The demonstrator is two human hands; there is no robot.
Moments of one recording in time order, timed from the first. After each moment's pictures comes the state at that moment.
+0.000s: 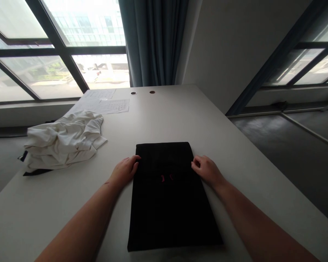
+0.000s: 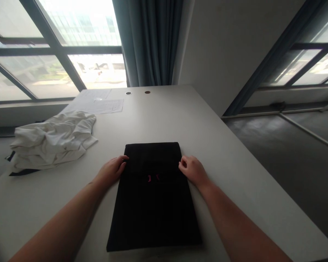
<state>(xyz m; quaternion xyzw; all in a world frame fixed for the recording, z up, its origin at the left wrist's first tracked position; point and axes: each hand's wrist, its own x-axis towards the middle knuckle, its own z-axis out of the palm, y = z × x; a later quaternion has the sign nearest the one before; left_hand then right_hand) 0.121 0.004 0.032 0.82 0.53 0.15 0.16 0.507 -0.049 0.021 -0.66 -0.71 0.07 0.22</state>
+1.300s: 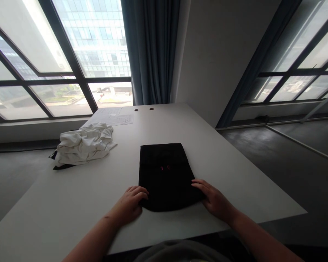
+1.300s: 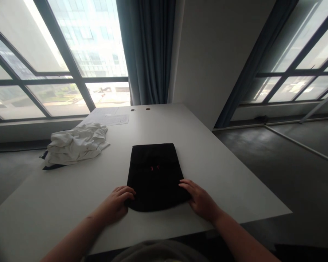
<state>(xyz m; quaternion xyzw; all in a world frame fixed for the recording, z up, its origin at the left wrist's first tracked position) 0.090 -0.172 0.040 0.90 0.33 0.17 0.21 0.504 -0.234 0.022 -0.50 -0.81 0.13 0.30</state>
